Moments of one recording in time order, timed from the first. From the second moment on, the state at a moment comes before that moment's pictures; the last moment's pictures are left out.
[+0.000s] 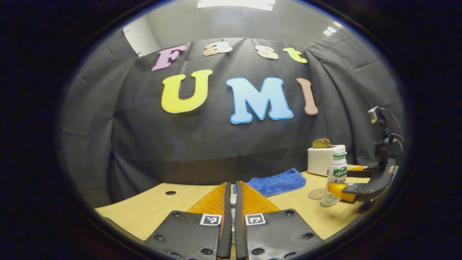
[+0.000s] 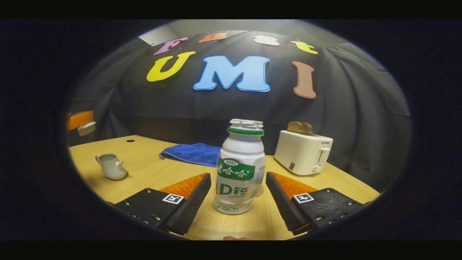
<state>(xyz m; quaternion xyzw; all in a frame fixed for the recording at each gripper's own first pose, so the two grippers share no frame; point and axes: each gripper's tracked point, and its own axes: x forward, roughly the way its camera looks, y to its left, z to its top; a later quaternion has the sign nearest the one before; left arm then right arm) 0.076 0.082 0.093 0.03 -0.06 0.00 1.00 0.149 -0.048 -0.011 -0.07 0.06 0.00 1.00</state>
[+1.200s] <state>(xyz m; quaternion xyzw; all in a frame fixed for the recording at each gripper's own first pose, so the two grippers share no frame) -0.117 0.100 0.076 0.04 -0.09 0.00 1.00 0.146 0.090 -0.005 -0.46 0.07 0.08 0.88</state>
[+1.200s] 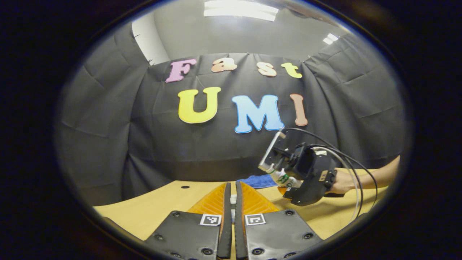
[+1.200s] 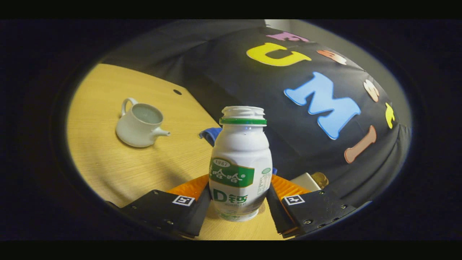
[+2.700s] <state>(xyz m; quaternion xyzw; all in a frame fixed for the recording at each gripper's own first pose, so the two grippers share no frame) -0.127 0.111 0.019 0.02 -0.03 0.00 1.00 0.167 0.140 -0.005 -0.74 0.01 0.11 0.66</state>
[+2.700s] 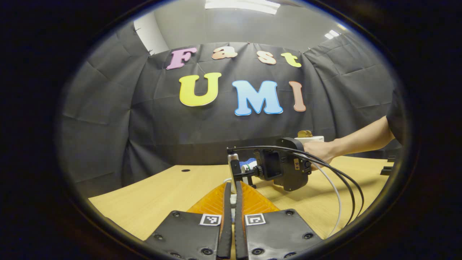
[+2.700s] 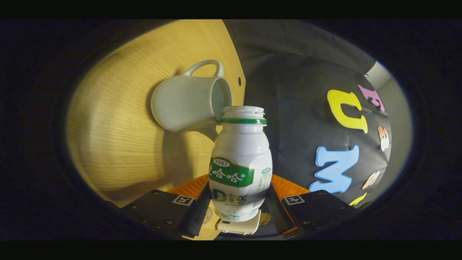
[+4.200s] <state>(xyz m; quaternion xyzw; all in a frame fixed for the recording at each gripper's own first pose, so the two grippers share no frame) -0.127 0.121 0.004 0.01 -0.01 0.00 1.00 0.185 0.144 0.034 -0.81 -0.03 0.08 0.58</state>
